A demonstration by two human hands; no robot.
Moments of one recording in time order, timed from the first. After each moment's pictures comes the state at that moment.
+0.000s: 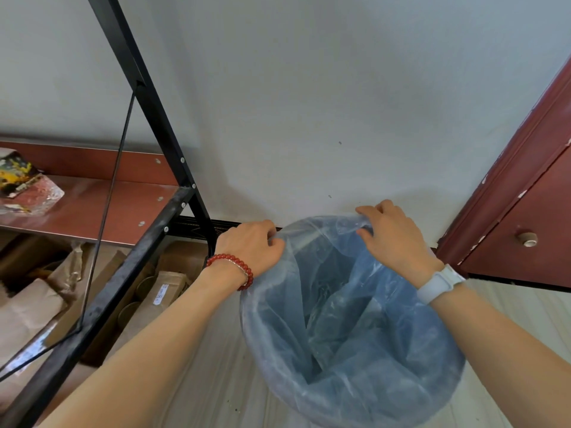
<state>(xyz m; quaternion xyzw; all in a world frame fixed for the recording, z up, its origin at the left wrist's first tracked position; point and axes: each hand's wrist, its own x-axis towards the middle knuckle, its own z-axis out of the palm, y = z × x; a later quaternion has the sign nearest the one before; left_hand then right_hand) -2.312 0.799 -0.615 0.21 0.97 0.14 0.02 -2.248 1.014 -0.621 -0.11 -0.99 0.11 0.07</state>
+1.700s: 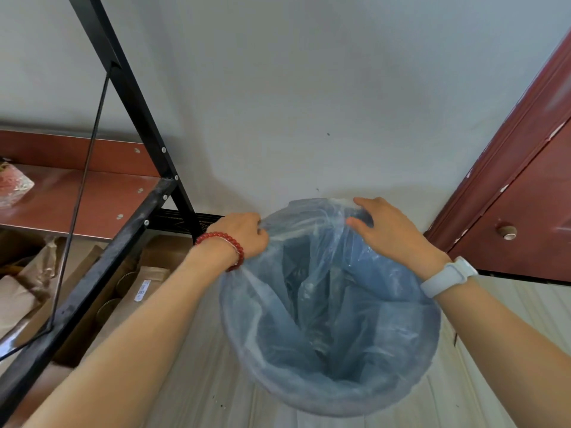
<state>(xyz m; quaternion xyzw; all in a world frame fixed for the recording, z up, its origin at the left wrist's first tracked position) -2.327 0.810 -0.611 0.21 0.97 0.07 0.11 -2.244 1.026 -0.617 -0.12 -0.97 0.20 0.03</state>
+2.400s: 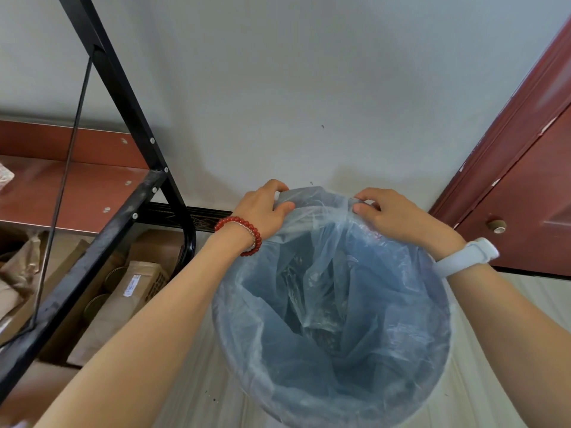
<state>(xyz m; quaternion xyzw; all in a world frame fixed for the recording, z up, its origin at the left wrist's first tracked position) -2.326 0.844 -0.609 0.23 0.91 0.34 0.09 -2.243 1.039 -0.596 -0.09 -0.95 0.31 -0.01</state>
